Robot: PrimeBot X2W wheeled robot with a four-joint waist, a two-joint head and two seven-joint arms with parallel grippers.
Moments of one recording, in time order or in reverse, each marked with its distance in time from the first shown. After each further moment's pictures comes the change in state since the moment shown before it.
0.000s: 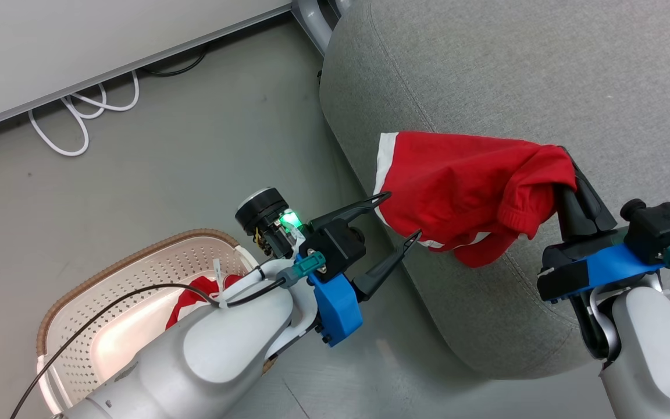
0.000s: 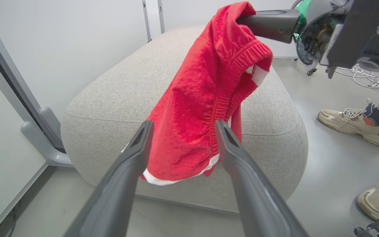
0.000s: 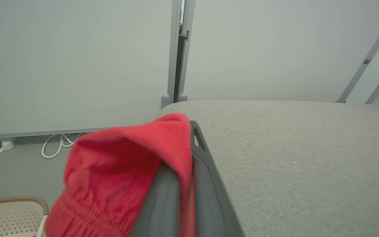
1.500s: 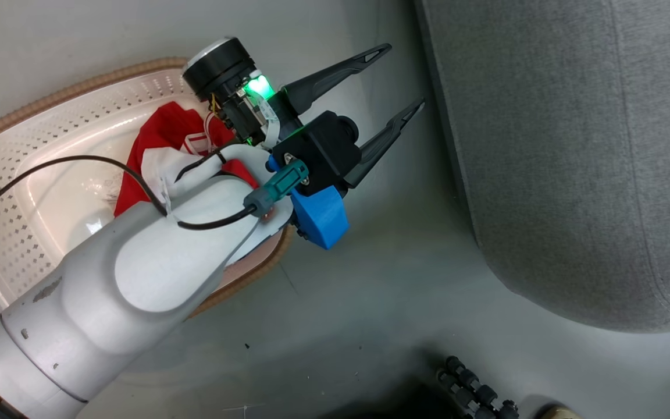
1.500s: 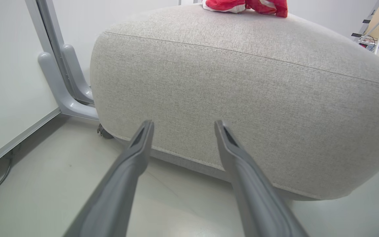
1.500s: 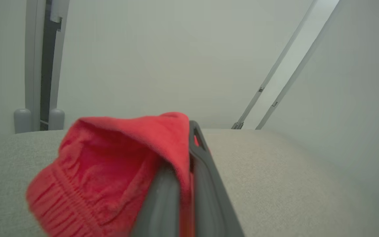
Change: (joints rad) left arm -0.273 0.140 0.030 -0.222 0.093 0.058 0.078; right arm -0.453 -0.326 -0.520 0.134 0.073 0.000 -0.003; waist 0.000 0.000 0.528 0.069
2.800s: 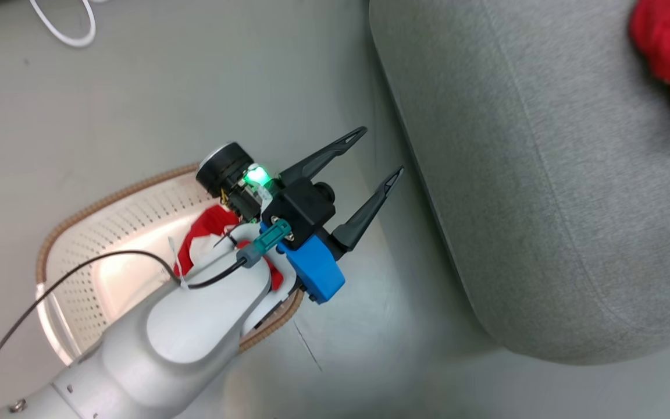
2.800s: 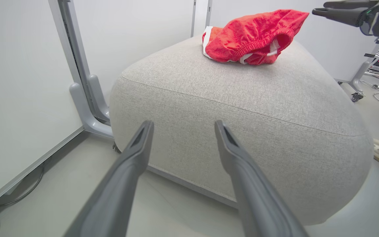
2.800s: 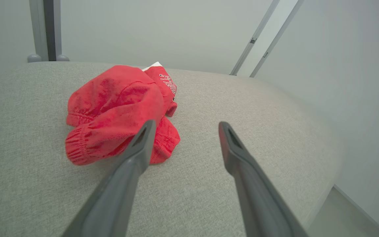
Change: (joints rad) left arm 0.217 -0.064 0.032 0.092 -0.099 0.050 -0.100; right arm 0.488 0.086 0.030 -0.026 -0.048 0.000 0.000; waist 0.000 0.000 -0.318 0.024
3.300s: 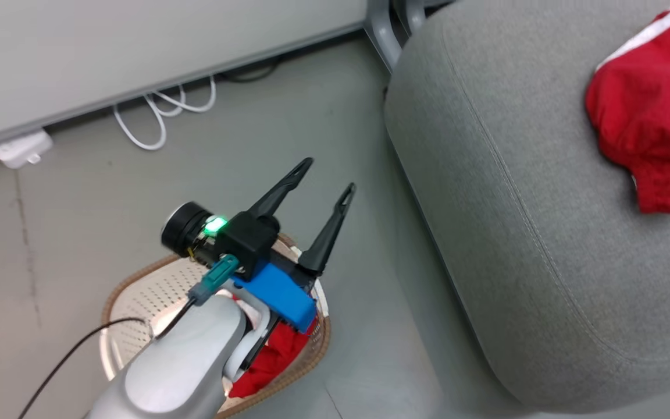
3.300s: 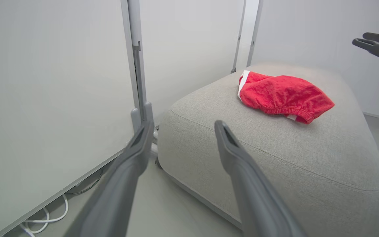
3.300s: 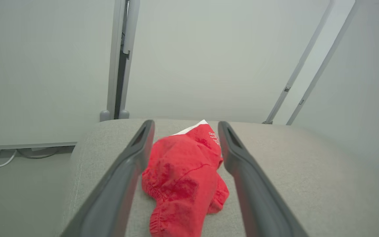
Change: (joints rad) left arm 0.251 -0.017 0.240 -0.069 0.015 0.040 -0.002; right arm 0.109 0.042 0.137 -0.195 -0.045 0.000 0.000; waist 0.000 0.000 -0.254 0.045
